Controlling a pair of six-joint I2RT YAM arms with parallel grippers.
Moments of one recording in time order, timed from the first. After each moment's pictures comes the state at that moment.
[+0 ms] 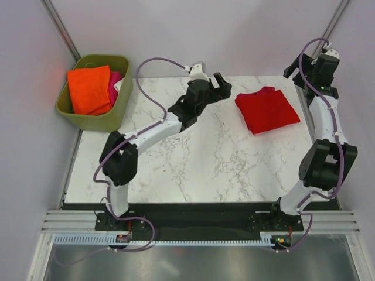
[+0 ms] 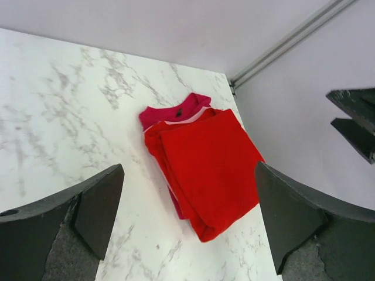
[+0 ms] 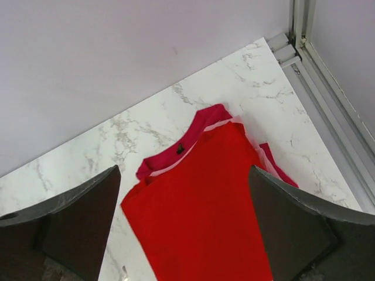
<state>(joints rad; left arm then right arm) -0.76 2.02 1.70 0.15 -0.29 -0.69 -0.26 1.79 1.65 -0.25 -0.09 0.38</state>
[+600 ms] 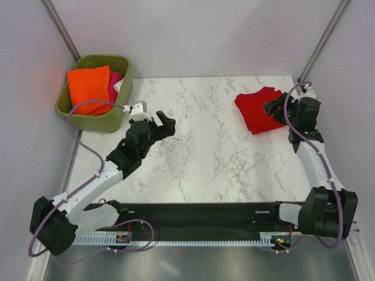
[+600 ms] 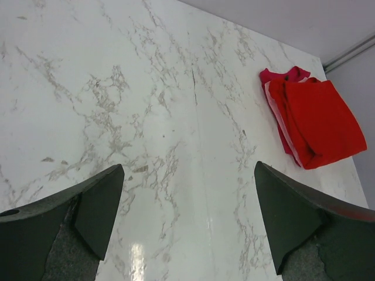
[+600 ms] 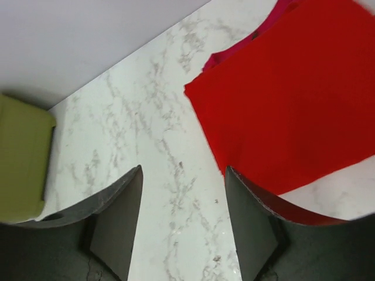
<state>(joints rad) -0.62 1.11 0.80 0.04 -0.37 -0.60 -0.15 1.22 0.95 -0.06 -0.24 0.52</state>
